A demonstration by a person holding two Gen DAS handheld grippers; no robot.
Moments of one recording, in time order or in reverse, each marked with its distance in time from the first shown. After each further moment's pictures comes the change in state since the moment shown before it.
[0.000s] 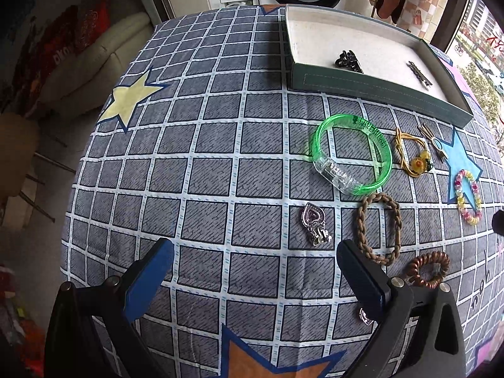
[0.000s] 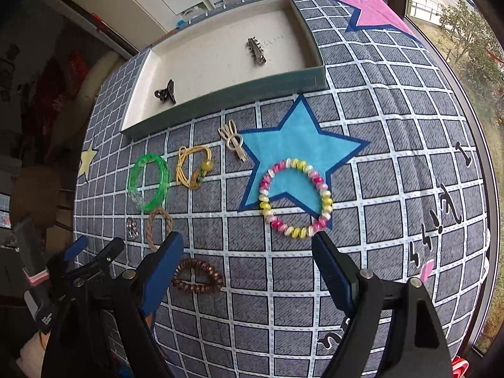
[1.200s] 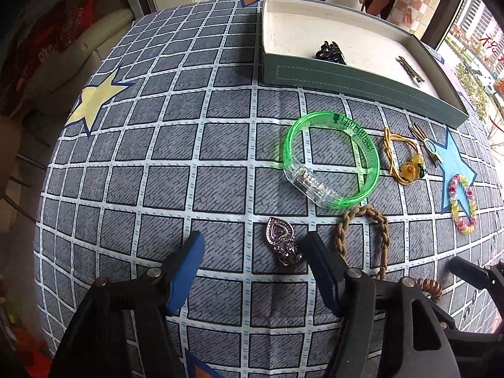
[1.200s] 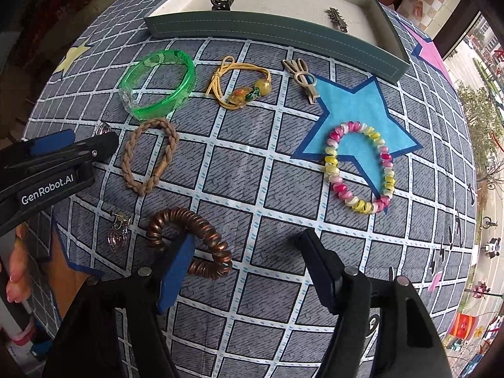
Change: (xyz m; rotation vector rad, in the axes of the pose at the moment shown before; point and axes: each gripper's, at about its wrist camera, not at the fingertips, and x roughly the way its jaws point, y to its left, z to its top) left arm 0.024 -0.018 0.007 0.013 0.006 -0.088; right arm 0.074 0.085 -0.043 -0.352 0.062 -0.267
